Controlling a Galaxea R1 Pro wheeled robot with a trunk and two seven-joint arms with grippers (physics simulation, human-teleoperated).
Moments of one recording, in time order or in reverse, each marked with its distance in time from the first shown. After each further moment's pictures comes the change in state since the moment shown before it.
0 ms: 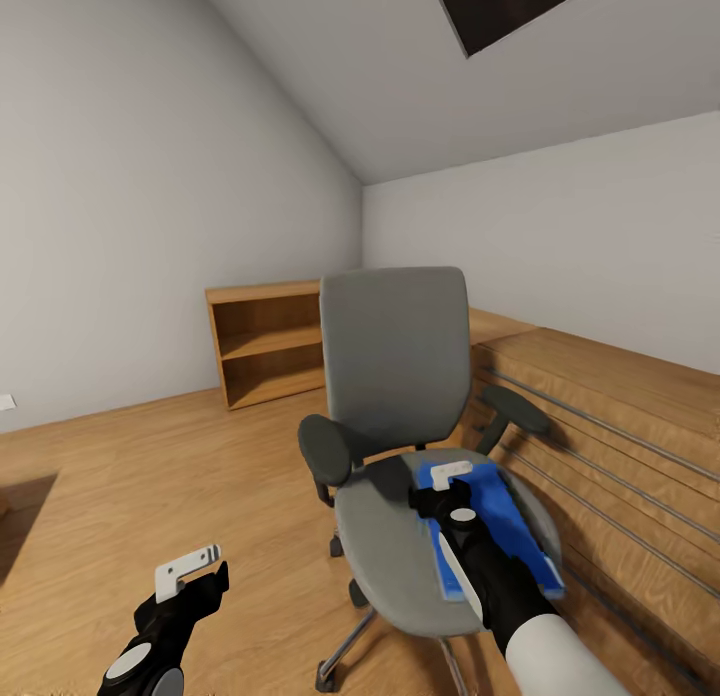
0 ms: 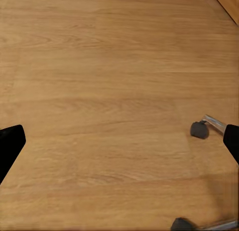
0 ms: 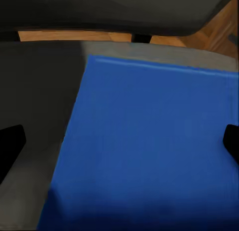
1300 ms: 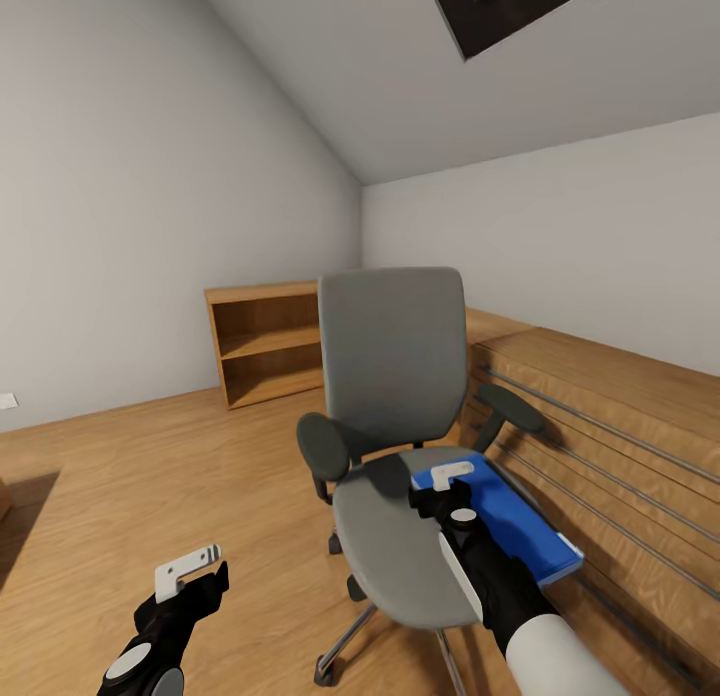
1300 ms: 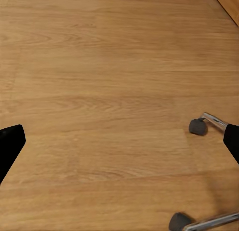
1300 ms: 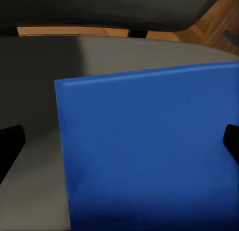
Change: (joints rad) left arm 0.000 0.000 0.000 0.000 0.000 0.000 0.000; right arm 0.000 0.000 -0.004 0.002 -0.004 0.000 -0.001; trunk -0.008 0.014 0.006
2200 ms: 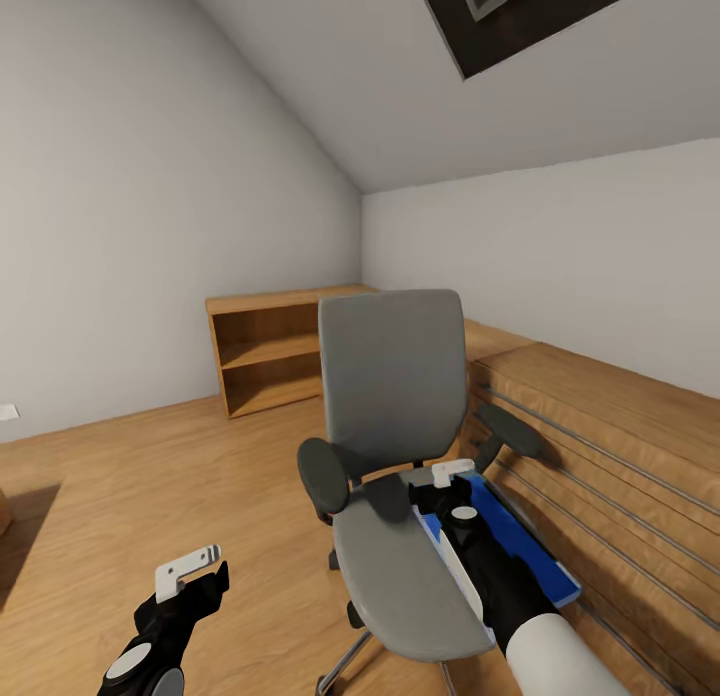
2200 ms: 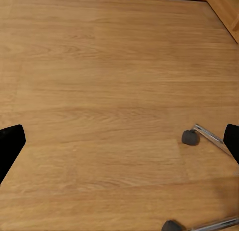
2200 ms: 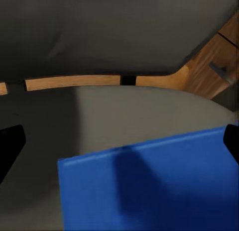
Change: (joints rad) left arm 0.000 -0.001 0.000 0.000 0.000 0.000 0.000; right arm 0.000 0.000 -0.003 -0.018 -0.001 -0.004 0.000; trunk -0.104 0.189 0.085
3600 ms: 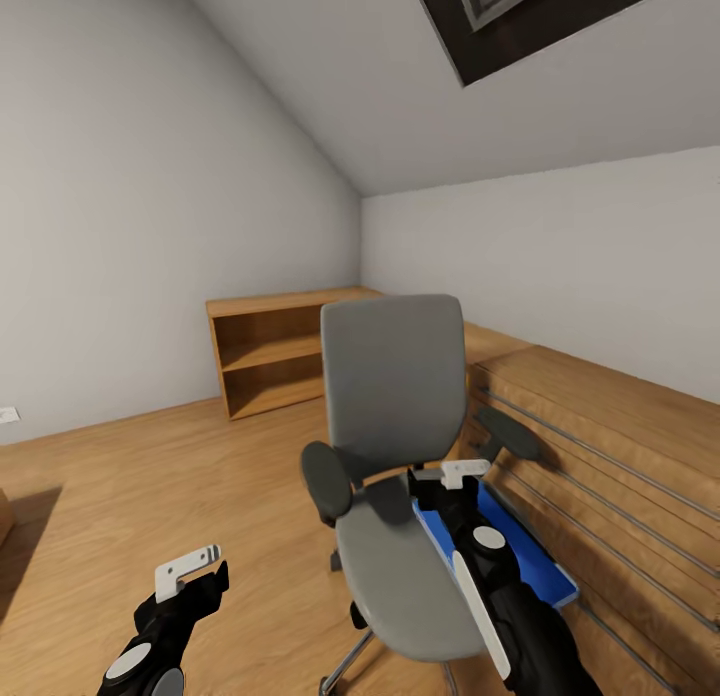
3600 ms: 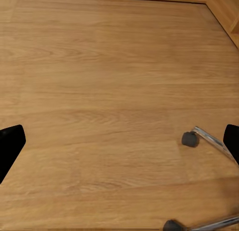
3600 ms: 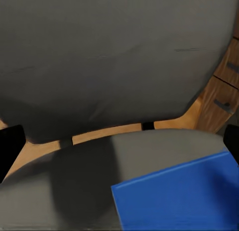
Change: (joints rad) left arm 0.000 0.001 0.000 0.000 0.000 -0.002 0.000; right arm 0.232 -0.002 0.000 -0.493 -0.087 0.044 0.008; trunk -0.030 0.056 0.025
